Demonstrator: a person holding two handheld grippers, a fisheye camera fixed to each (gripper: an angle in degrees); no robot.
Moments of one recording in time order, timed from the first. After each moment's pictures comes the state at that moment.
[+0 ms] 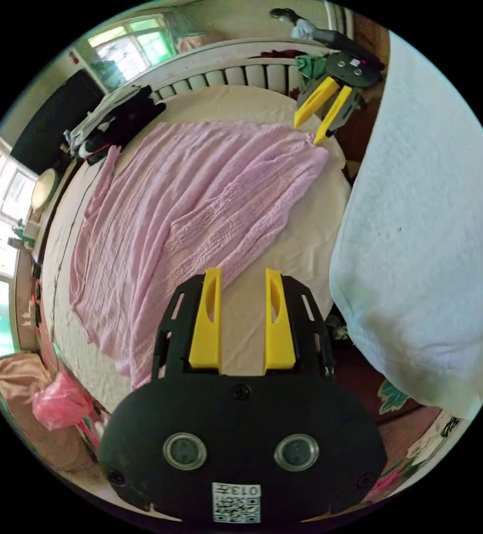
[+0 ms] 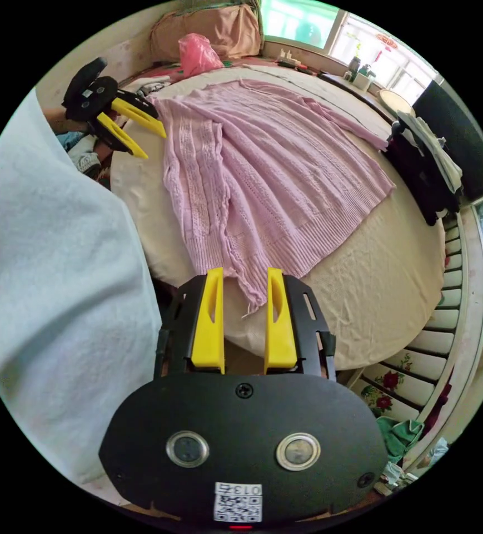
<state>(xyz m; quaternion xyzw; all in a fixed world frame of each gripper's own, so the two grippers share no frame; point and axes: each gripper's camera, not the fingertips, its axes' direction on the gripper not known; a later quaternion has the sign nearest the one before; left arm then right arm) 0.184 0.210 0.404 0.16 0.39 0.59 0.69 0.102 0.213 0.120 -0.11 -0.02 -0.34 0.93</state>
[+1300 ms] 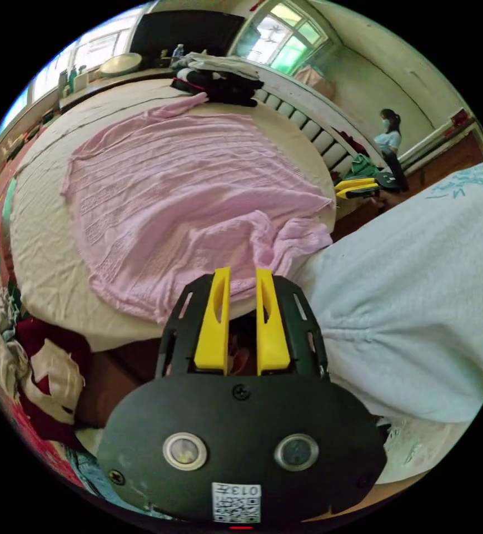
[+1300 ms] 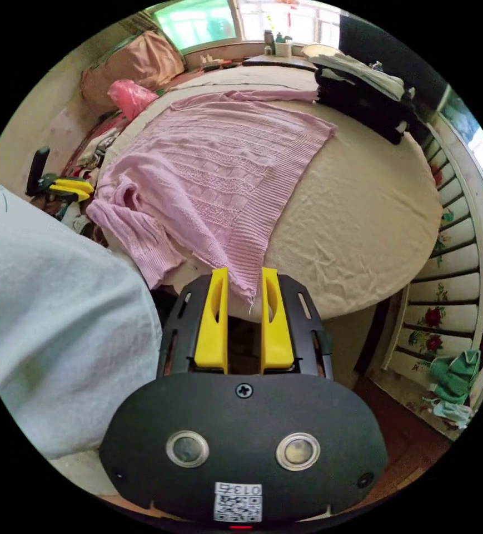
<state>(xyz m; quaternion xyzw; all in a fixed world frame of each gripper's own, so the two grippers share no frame) 0.037 0.119 0.613 -0.04 0.58 0.33 0.74 0.193 0.257 0.102 -0.13 -0.07 -0.15 0.98</state>
